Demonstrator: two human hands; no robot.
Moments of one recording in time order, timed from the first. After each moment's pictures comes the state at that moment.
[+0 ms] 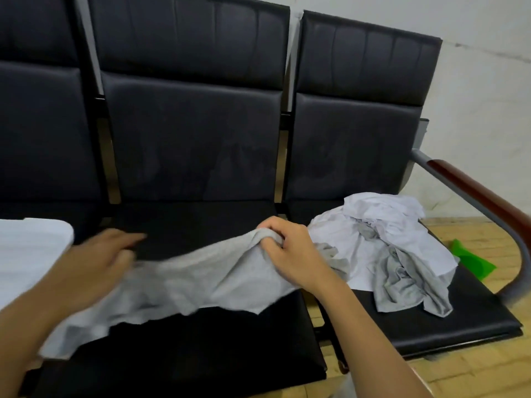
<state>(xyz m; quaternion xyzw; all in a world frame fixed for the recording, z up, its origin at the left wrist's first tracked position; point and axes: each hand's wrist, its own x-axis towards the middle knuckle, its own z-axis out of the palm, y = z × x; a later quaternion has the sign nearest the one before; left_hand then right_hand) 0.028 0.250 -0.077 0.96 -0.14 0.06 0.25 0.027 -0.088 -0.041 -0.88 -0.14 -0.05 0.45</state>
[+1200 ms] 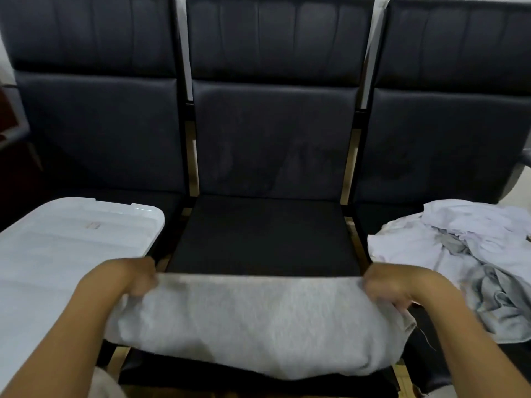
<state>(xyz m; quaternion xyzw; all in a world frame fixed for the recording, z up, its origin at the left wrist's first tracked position) 0.012 0.291 -0.055 0.92 0.13 -0.35 -0.08 0.046 -0.119 -0.054 -0.92 0.06 0.38 0.11</state>
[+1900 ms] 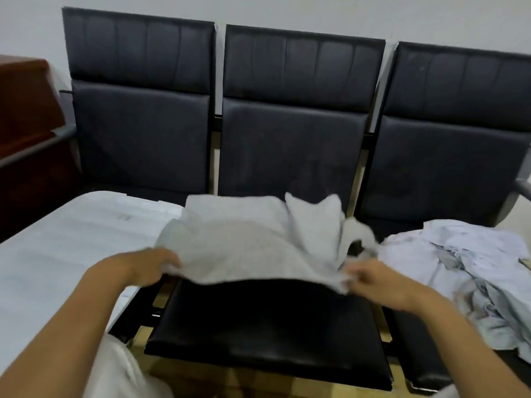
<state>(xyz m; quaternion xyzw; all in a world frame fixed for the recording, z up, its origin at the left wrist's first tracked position) -0.039 0.334 -0.054 0.96 0.05 -0.23 0.13 0.003 -0.102 -0.044 -0.91 -0.21 0.20 0.29</state>
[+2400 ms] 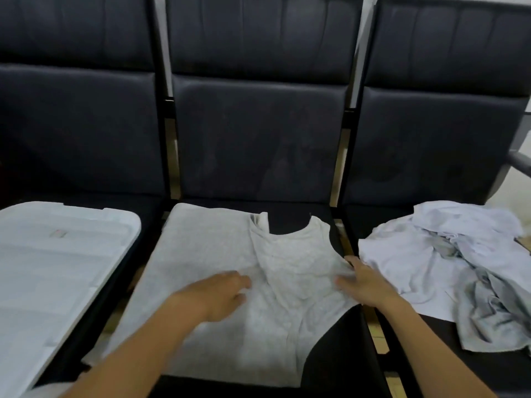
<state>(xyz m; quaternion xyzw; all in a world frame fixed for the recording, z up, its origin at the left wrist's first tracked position) 0.041 0.175 -0.116 0.94 -0.14 -0.28 0.12 0.081 -0.139 -0.153 -0.93 0.09 0.18 0.31</state>
